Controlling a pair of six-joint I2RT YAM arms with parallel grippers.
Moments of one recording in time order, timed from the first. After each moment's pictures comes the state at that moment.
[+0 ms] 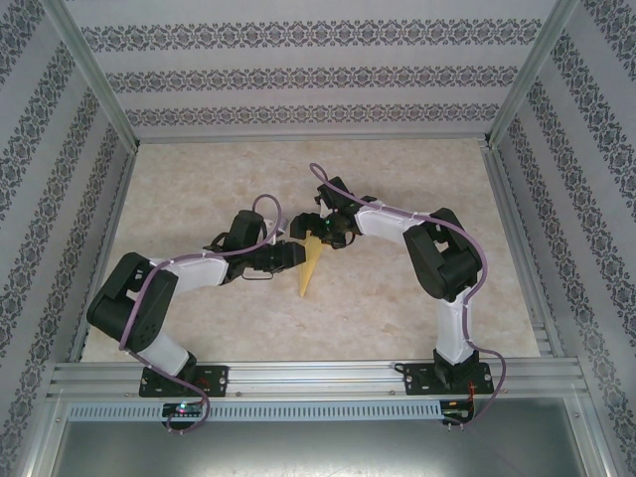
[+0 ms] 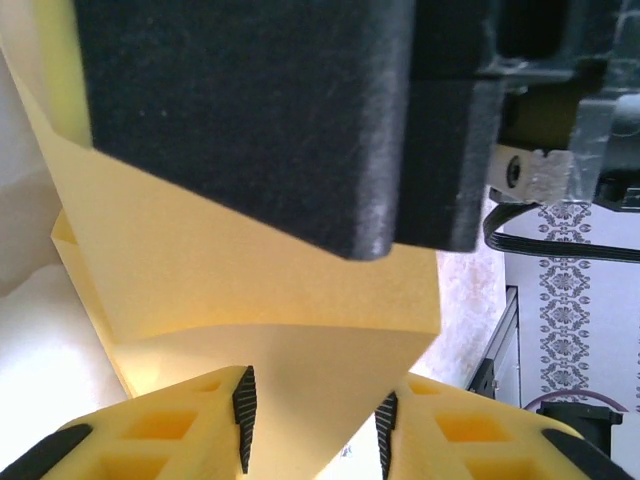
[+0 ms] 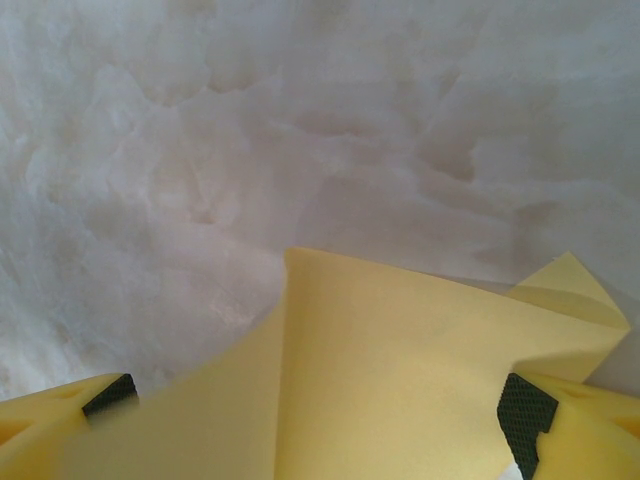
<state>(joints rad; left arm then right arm) -0.44 1.58 0.69 0.18 0.66 -0.75 0.57 2.03 1.35 -0.36 -0.37 0.67</state>
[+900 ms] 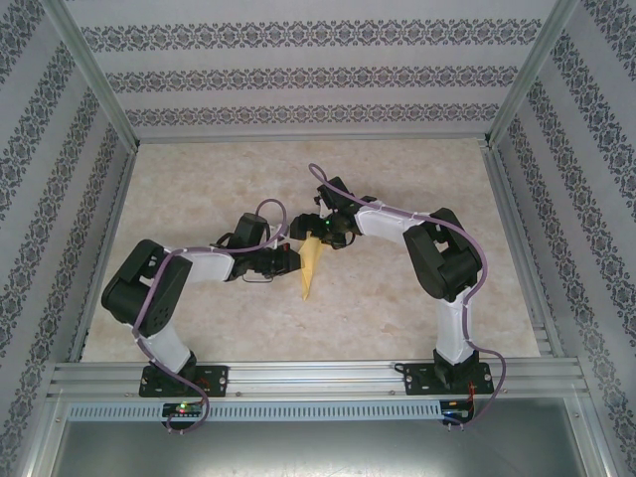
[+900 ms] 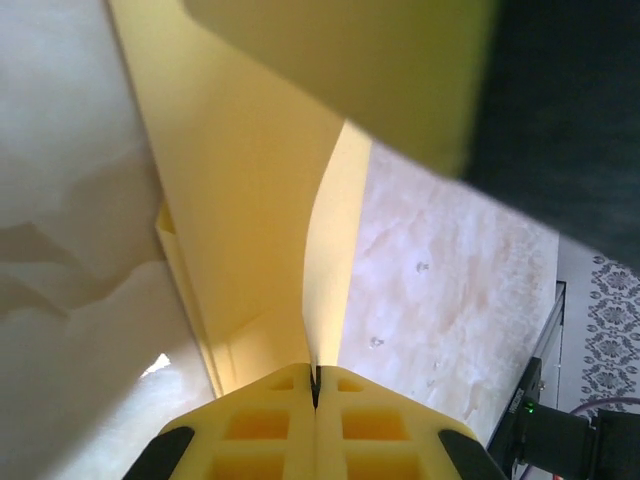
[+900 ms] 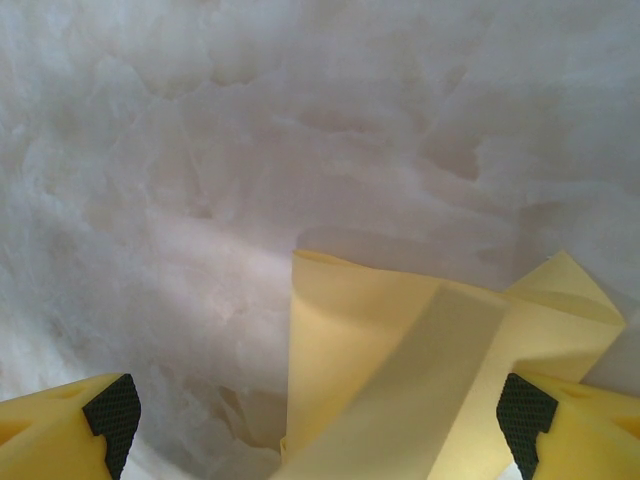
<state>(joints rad) -0.42 1.71 0.71 0.15 0.66 -0.70 0.57 2.03 1.35 -0.37 -0.37 0.65</state>
